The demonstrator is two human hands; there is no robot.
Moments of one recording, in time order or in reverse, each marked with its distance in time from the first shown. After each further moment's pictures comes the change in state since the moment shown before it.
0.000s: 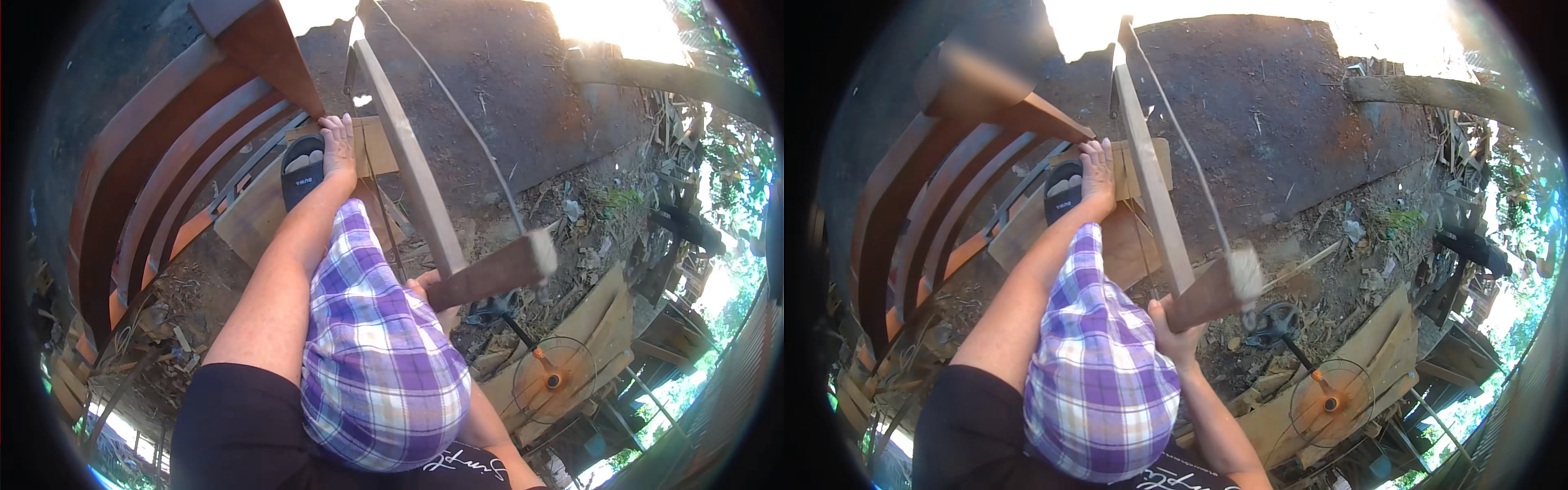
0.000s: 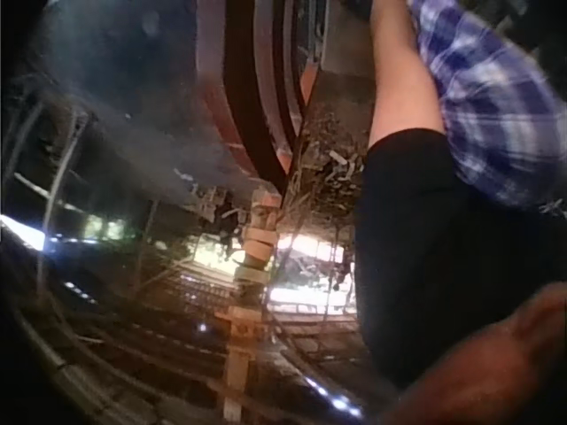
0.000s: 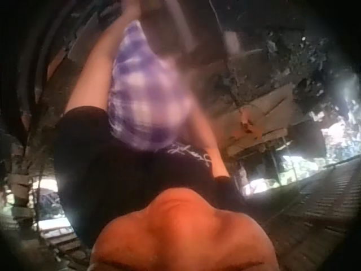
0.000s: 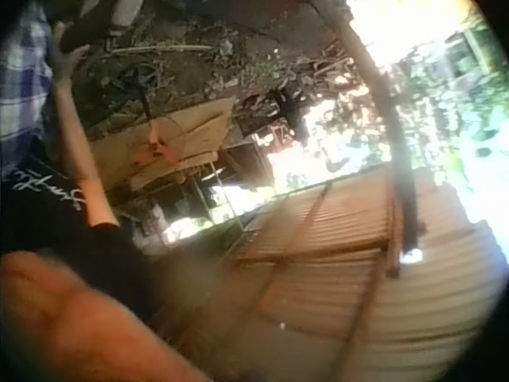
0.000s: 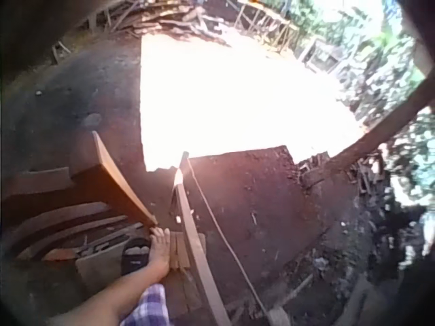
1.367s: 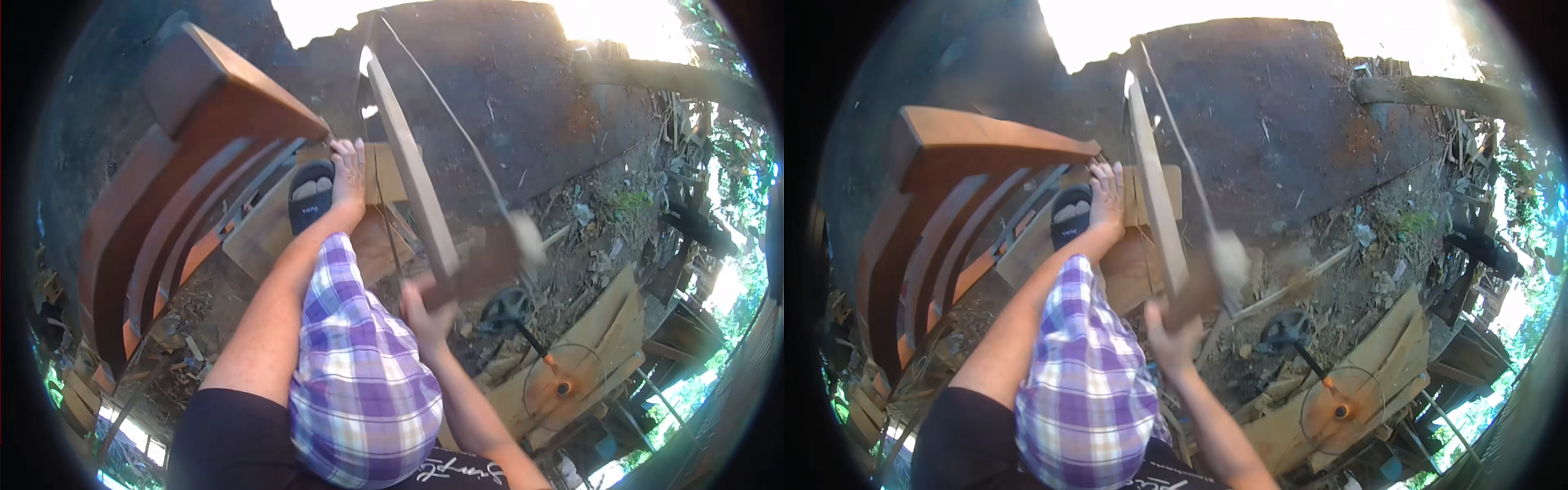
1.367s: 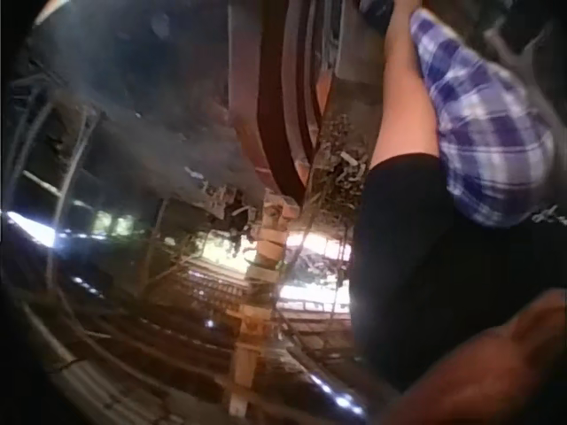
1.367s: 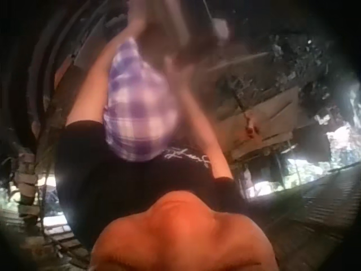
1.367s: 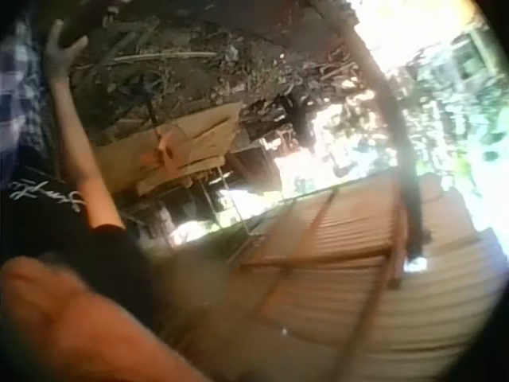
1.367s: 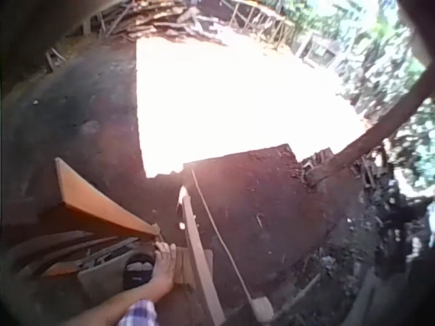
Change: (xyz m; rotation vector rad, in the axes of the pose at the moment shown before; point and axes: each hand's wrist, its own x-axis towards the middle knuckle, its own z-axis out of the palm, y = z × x) left_hand -0.013 -0.003 -0.001 -0.033 0.164 0.066; right_hand 0.024 -0.016 0.022 0.058 0.005 -0.028
